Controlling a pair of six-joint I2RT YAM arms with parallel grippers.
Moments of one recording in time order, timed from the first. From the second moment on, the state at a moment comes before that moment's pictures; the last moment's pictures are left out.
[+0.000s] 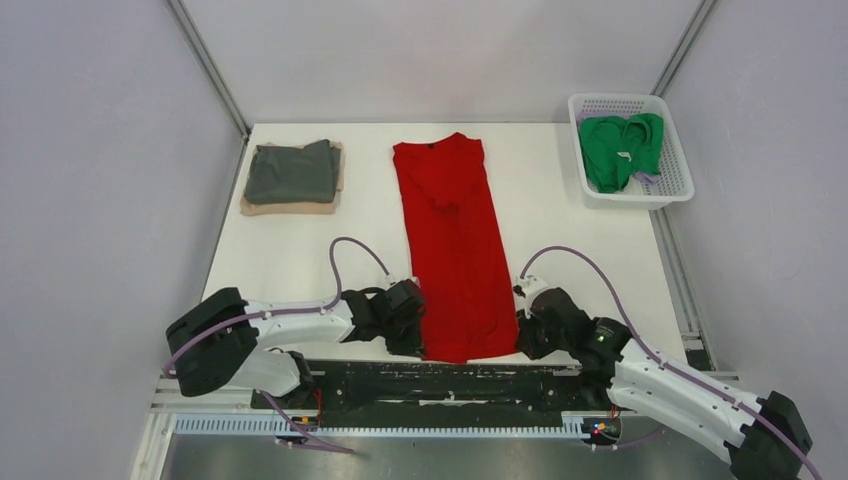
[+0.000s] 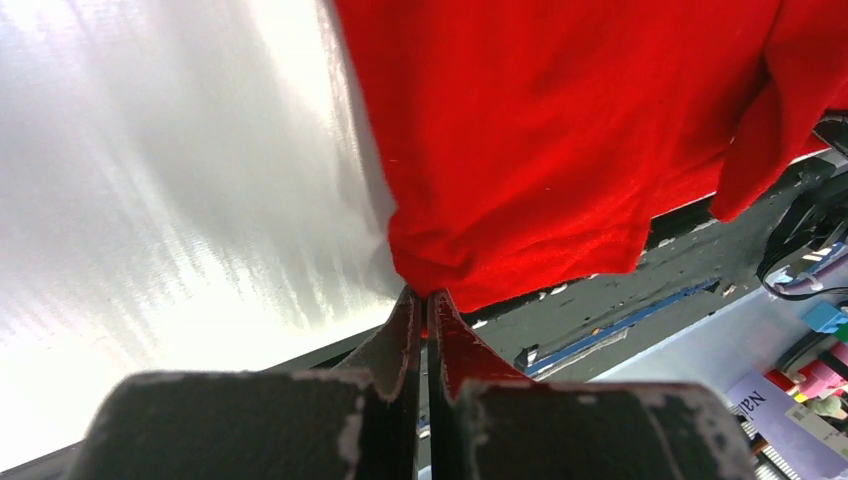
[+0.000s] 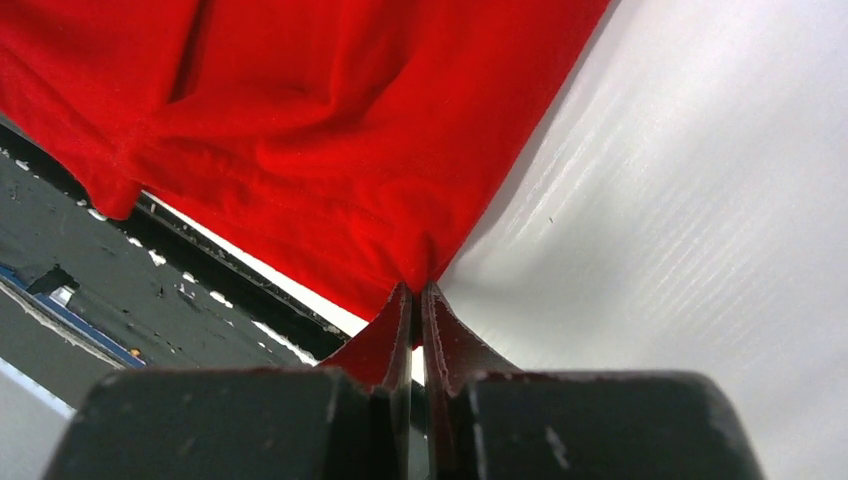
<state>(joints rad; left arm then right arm) -1.06 1.36 0.57 -0.30 0.10 -1.08 0.82 0.65 0.26 -0.52 -0.05 0.39</state>
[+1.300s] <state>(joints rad) -0.68 1.44 0.88 -0.24 0.06 -0.87 0.77 1.04 0.63 -0.24 0.28 0.27</state>
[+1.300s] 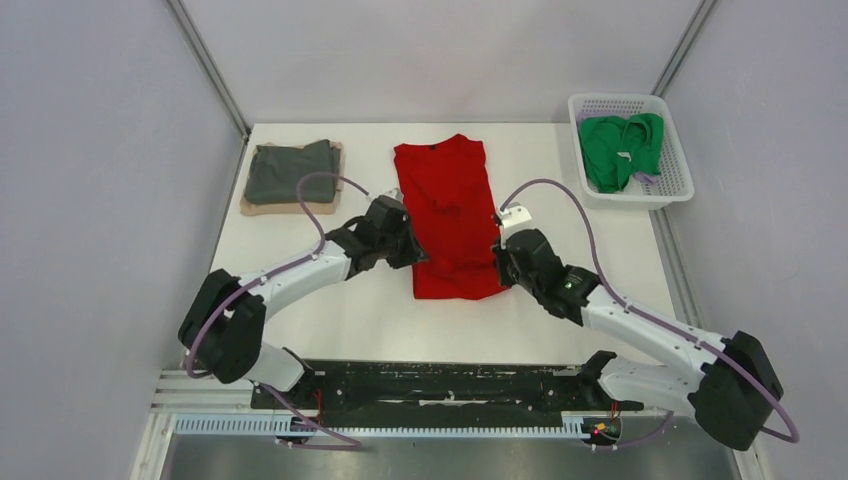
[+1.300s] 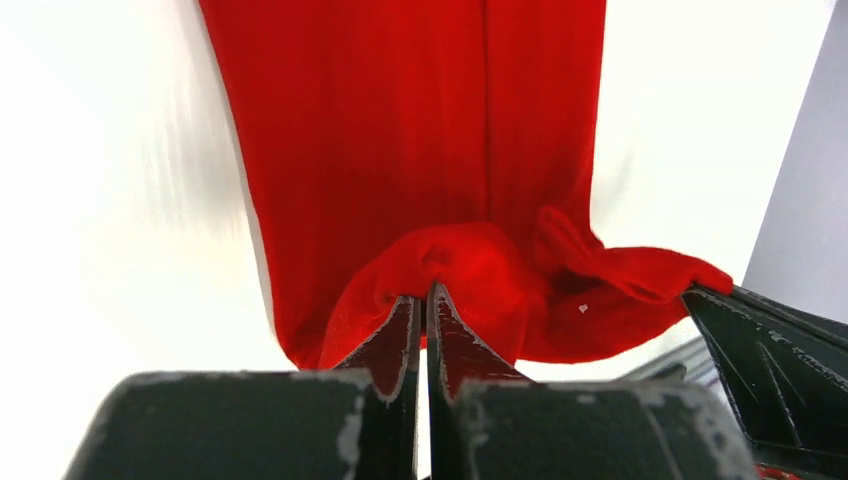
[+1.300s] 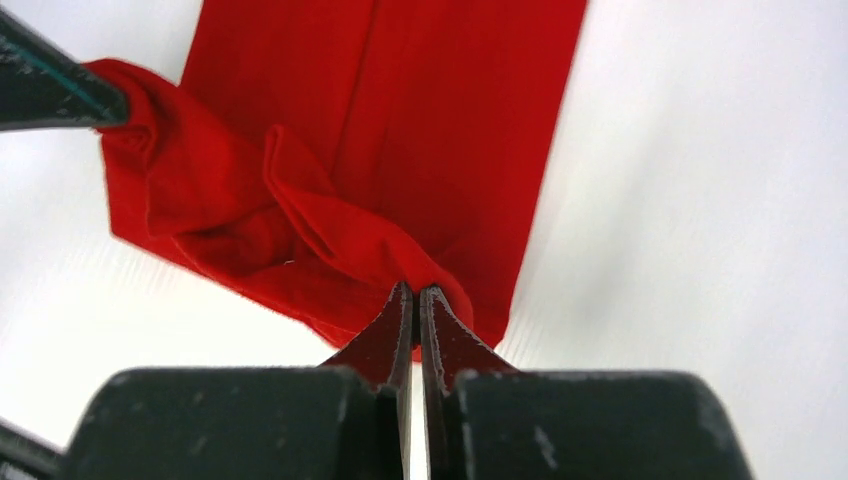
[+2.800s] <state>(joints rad) -0.45 1.70 1.25 -0.35 -0.01 -0.73 0.38 1.62 0.95 0.08 -0.13 0.09</state>
